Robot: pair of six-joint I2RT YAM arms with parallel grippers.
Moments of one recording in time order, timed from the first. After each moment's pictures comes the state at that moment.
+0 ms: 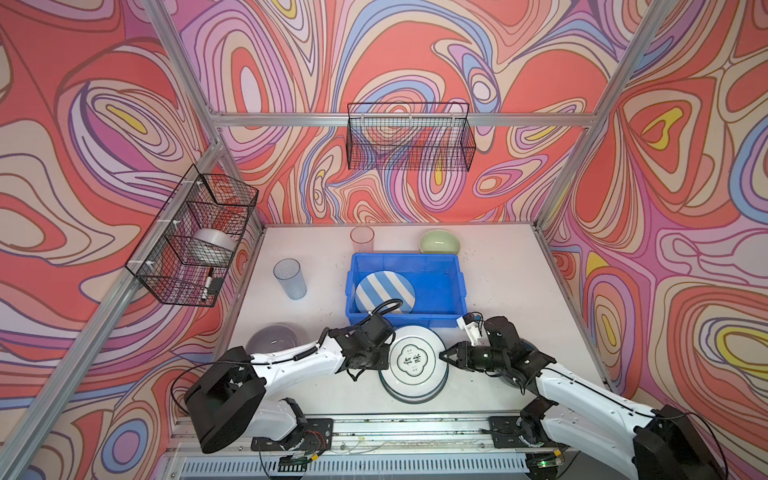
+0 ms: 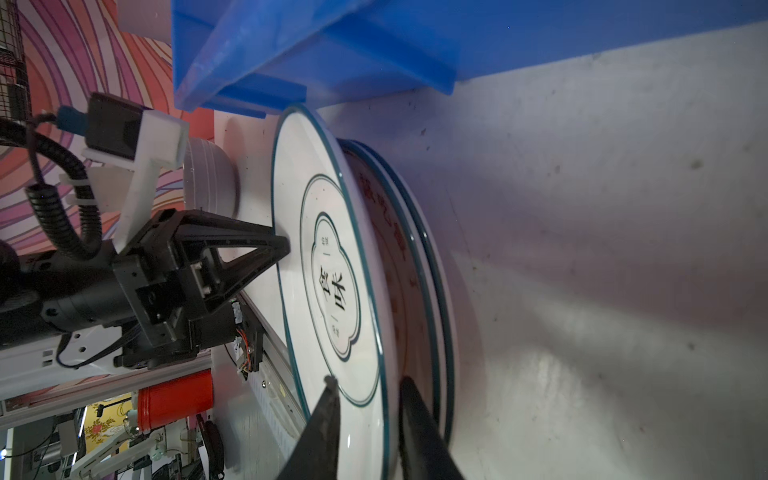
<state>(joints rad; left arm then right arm) -0.88 1.37 0.68 -0.46 0.01 -0.79 0.52 0.97 0.30 -0.06 -0.59 0.78</state>
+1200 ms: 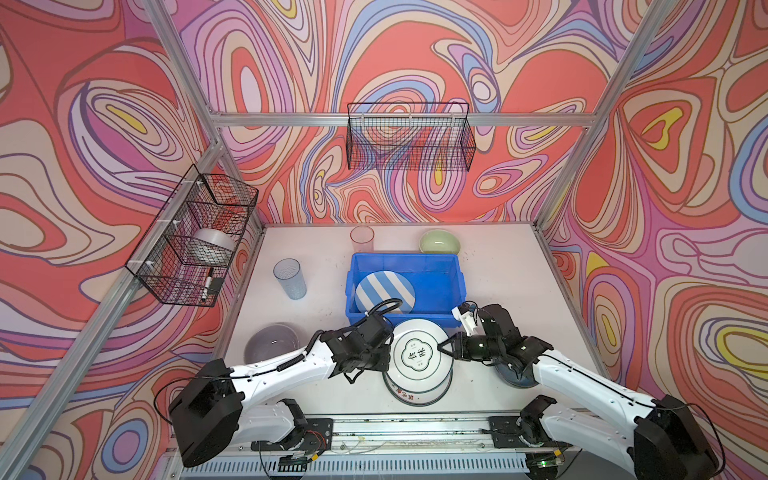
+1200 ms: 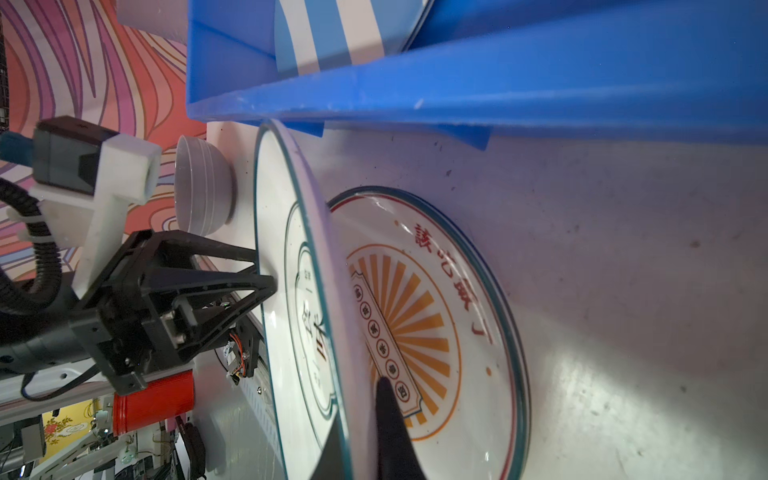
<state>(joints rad) -0.91 1.23 0.70 -0.54 -0.01 -0.76 0.53 1.02 0.48 -0.24 -0.53 0.69</state>
